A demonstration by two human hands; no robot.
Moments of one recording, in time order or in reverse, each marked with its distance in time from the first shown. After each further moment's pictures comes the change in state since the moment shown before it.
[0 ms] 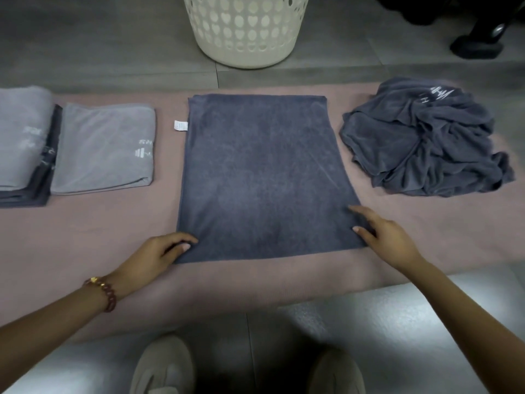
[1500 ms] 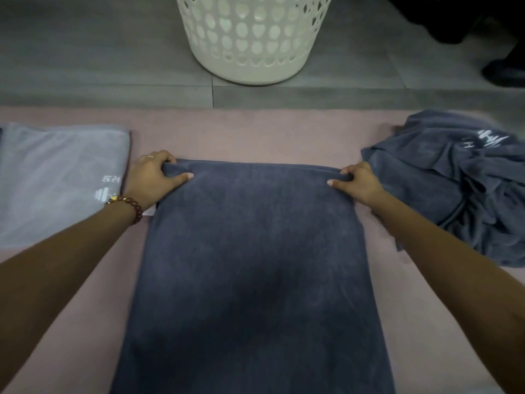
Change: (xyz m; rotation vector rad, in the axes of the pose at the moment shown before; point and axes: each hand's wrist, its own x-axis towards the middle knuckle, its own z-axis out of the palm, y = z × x) left_hand 0.258 -0.043 -0.065 0.310 0.378 -0.221; right_hand 0.283 -0.009 -0.012 0.045 0.064 0.103
